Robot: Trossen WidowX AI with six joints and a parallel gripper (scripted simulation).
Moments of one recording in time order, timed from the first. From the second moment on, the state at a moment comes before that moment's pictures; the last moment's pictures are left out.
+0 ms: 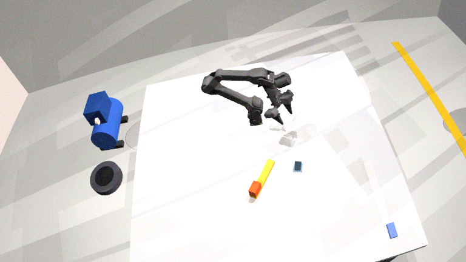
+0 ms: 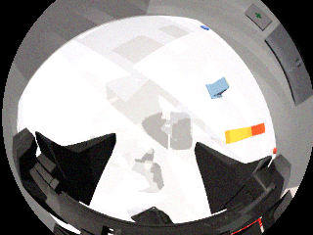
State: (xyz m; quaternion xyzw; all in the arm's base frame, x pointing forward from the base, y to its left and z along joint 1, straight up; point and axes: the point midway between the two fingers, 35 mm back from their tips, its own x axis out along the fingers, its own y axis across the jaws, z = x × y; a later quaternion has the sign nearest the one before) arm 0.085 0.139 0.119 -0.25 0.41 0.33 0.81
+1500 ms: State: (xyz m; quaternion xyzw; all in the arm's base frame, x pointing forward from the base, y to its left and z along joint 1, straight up) arm 0.172 0.138 0.165 -0.54 0.40 0.40 0.62
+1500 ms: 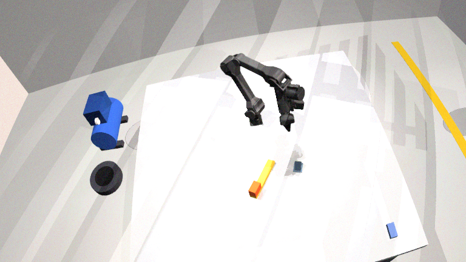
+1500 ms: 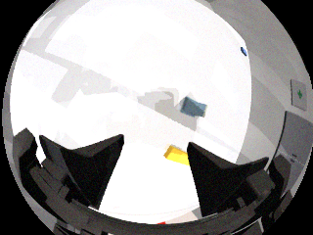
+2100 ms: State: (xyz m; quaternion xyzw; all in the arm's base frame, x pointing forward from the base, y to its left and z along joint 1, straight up) arm 0.224 0.120 0.177 -0.63 0.38 0.47 0.49
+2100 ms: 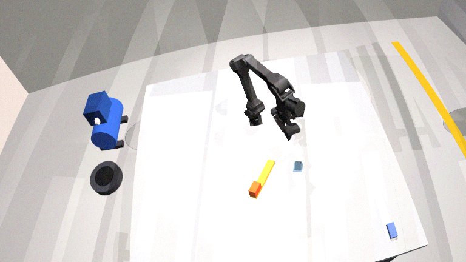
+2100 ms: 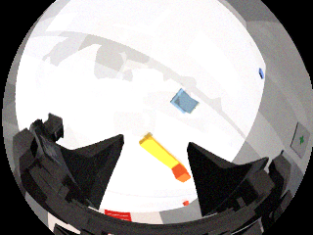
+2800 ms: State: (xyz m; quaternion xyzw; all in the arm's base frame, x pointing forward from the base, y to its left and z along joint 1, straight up) arm 0.286 0.076 0.180 -0.67 0.33 0.56 0.36
